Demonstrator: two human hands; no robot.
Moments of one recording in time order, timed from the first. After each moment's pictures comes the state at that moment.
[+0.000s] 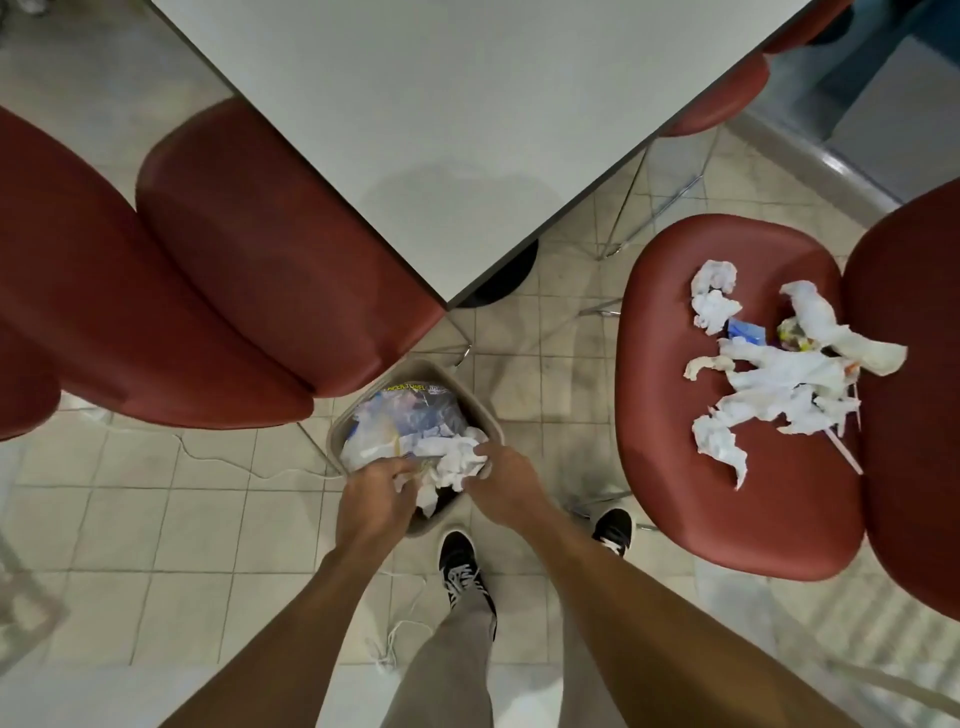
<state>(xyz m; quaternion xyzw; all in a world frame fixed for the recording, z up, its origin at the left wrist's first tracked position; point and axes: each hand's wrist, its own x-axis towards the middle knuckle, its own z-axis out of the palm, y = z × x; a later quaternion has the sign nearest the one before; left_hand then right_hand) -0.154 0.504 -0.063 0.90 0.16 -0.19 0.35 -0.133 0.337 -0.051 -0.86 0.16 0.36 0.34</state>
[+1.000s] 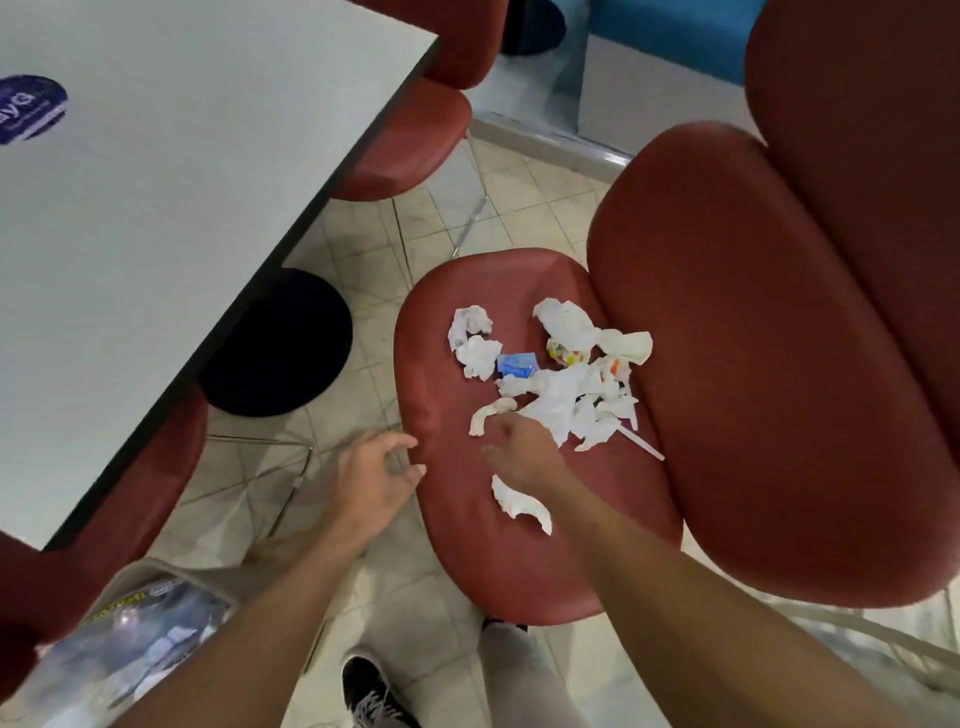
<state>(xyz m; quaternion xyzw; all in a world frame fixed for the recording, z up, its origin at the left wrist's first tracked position) -0.014 0.169 -0.031 0.91 -0.10 -0.20 0.35 -0.063 -0.022 -0.033 -0.84 0.31 0.21 0.40</state>
